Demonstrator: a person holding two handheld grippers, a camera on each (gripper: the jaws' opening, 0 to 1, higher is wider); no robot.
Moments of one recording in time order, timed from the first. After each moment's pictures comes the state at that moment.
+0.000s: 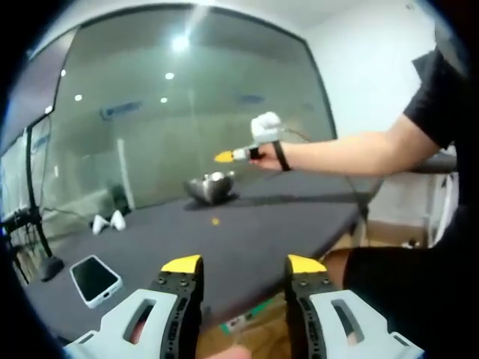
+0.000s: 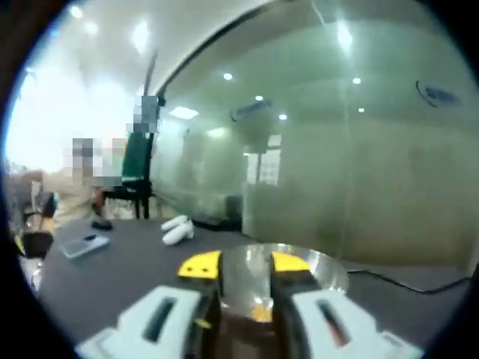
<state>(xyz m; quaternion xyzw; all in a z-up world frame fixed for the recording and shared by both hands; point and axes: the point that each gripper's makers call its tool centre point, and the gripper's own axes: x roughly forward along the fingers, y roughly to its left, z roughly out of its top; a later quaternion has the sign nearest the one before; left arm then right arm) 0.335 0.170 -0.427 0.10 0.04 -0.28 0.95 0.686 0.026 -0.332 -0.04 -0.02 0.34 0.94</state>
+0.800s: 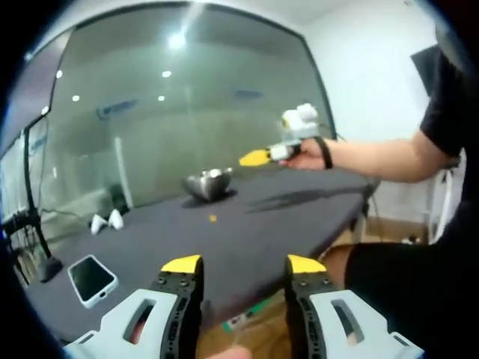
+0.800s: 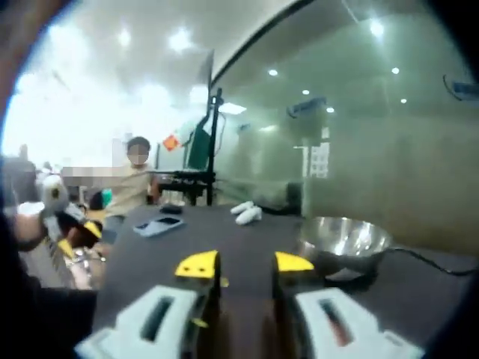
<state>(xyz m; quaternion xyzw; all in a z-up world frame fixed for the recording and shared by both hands) 0.338 0.166 -0.431 0.11 0.04 -0.28 0.95 0.545 0.029 -0.375 -0.05 0.00 0.47 0.88</state>
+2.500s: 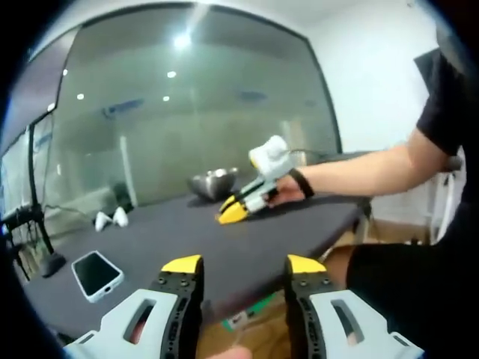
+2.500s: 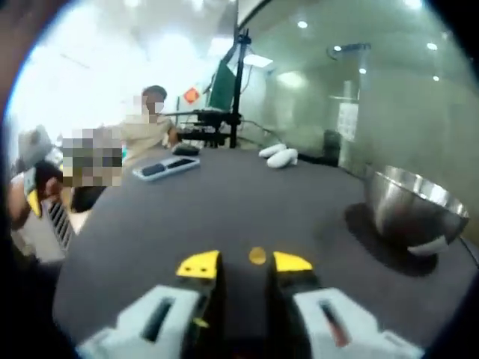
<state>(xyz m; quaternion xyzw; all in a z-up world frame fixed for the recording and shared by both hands) 0.336 0.178 -0.433 0.10 0.04 -0.27 0.96 0.572 0.130 -0.475 -0.13 0.12 0.52 0.84</state>
